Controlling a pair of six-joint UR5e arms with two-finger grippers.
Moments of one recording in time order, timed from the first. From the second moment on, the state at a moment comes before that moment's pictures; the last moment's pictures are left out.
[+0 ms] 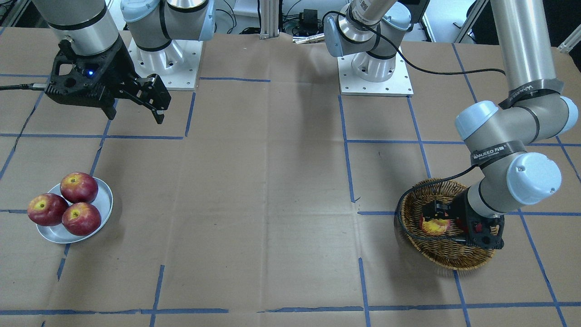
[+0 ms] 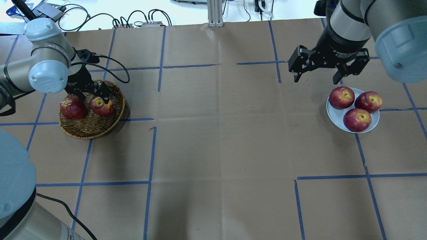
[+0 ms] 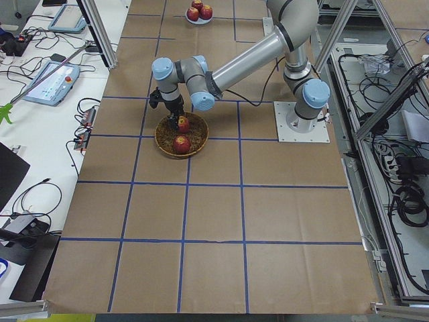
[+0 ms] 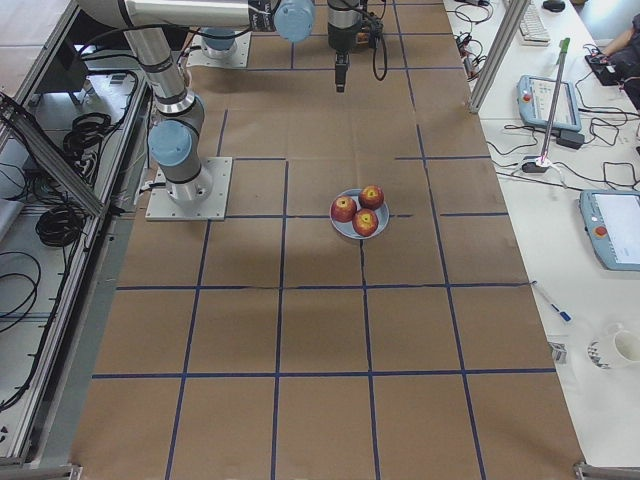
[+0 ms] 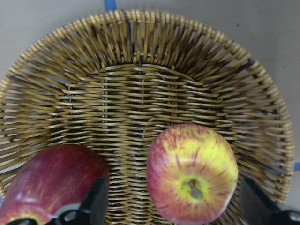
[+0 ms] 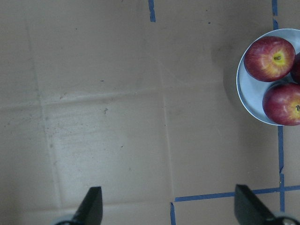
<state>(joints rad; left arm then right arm) -1.26 -2.03 -1.67 -1.12 1.62 0.44 1.56 -1.61 1.65 -1.65 -1.55 0.10</state>
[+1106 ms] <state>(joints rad) -1.28 -2.02 -1.64 -1.17 1.61 0.38 1.56 -1.61 1.65 -1.65 -1.55 0.09</state>
